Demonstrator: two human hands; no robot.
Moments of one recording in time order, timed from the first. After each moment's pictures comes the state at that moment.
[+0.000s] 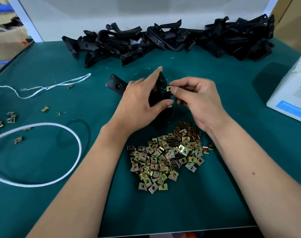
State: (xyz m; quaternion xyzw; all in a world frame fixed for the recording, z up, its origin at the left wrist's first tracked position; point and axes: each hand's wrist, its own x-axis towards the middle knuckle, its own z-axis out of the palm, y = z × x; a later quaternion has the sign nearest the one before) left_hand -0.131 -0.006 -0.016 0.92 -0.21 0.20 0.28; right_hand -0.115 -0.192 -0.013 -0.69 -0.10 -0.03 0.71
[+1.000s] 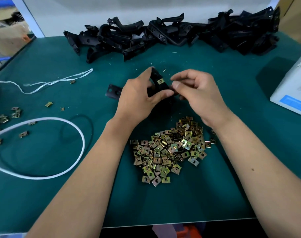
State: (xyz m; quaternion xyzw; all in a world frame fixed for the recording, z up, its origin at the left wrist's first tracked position) left_hand -0.128 -0.003 -0.020 0.90 -0.13 0.19 0.37; right_hand -0.116 -0.194 -0.012 -0.77 -0.13 -0.03 0.62
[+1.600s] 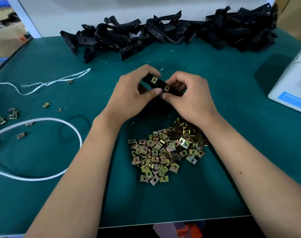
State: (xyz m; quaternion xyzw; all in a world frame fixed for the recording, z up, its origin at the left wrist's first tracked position) left_hand -0.129 0.011 -0.011 0.88 -0.18 0.16 0.42; right_hand -0.127 -0.180 -0.012 -0.85 -0.17 -0.14 0.48
